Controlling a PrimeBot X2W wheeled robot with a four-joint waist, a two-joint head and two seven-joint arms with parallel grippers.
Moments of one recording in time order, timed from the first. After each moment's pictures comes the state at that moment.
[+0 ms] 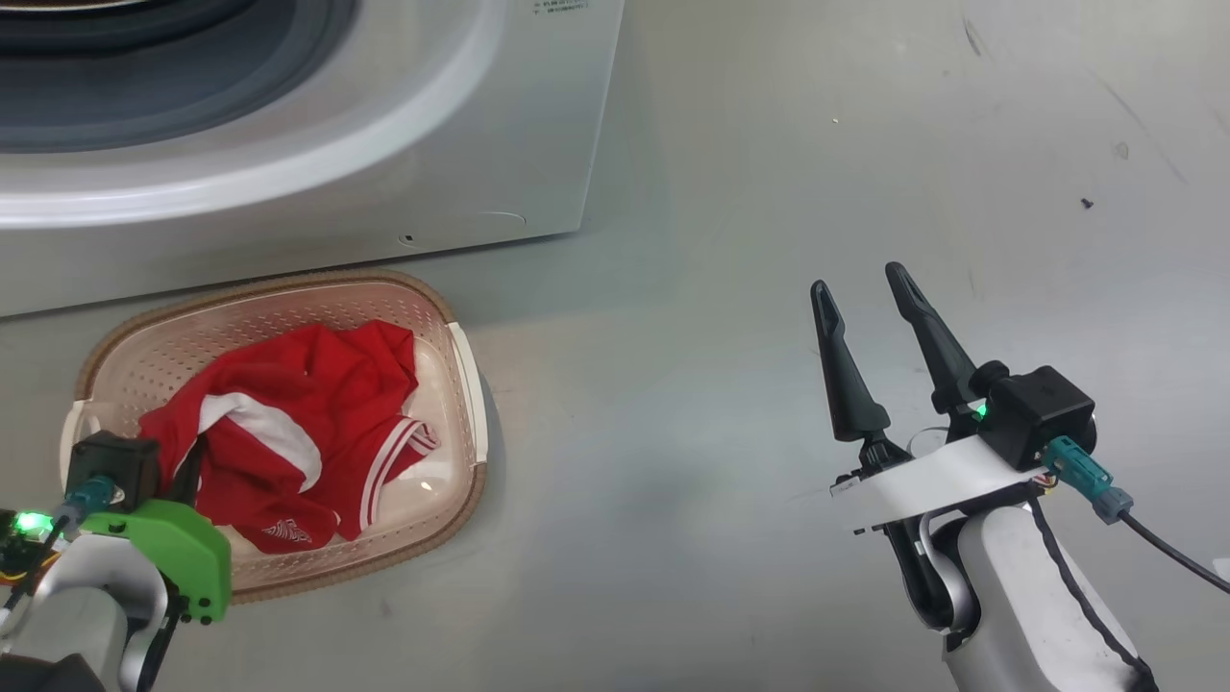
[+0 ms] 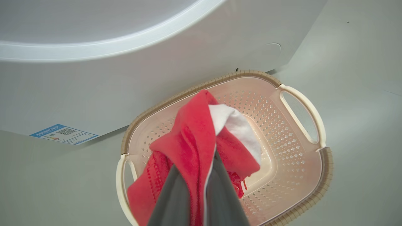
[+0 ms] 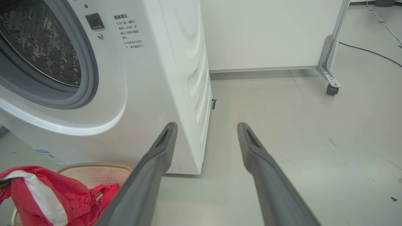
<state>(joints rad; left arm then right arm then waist) -0.30 0.37 -0.30 0.49 -0.35 -0.03 -0.05 -0.23 -0.06 0.30 0.13 0.34 0.10 -0.25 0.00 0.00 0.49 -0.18</state>
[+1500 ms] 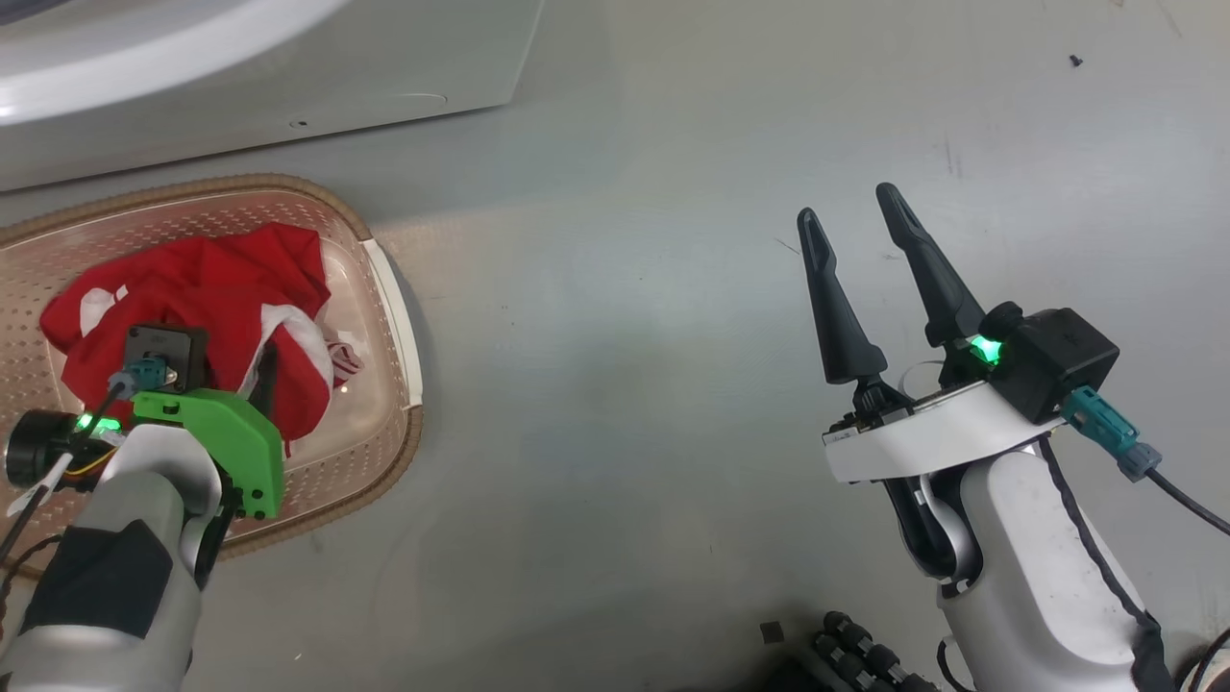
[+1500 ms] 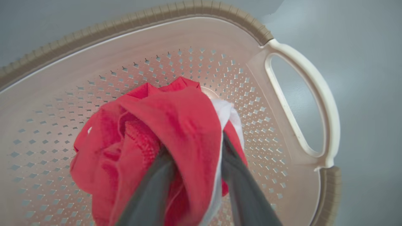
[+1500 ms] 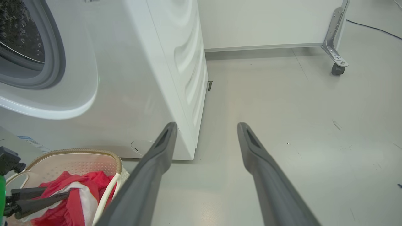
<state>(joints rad) -0.61 0.24 -0.35 0.82 -0.36 -0.07 -0.02 -0.31 -0.05 0.31 0.07 0.35 0.07 -0.25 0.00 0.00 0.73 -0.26</state>
